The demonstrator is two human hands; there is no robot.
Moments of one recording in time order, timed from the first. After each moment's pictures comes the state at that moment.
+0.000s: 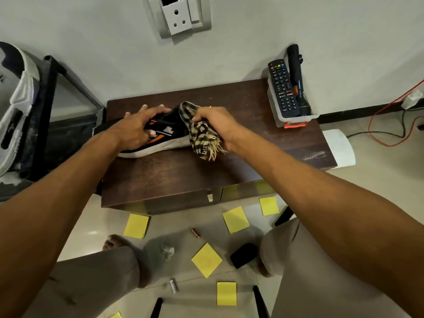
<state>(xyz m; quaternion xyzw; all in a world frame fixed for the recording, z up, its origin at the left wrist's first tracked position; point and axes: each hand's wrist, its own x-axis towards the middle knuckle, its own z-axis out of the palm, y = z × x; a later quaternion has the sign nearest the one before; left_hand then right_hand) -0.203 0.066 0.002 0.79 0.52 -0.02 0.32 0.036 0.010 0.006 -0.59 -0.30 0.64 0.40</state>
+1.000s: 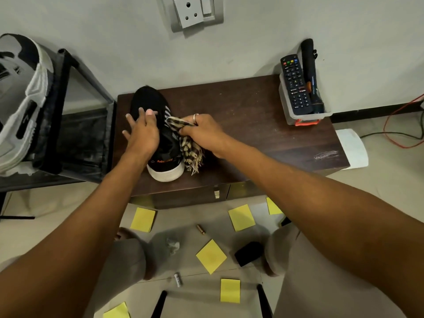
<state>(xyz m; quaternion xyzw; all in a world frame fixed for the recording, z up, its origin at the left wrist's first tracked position) -0.177 0.015 -0.014 0.56 0.74 0.17 0.34 -0.006 0.002 -0.016 -0.59 -0.54 0.53 0.29</state>
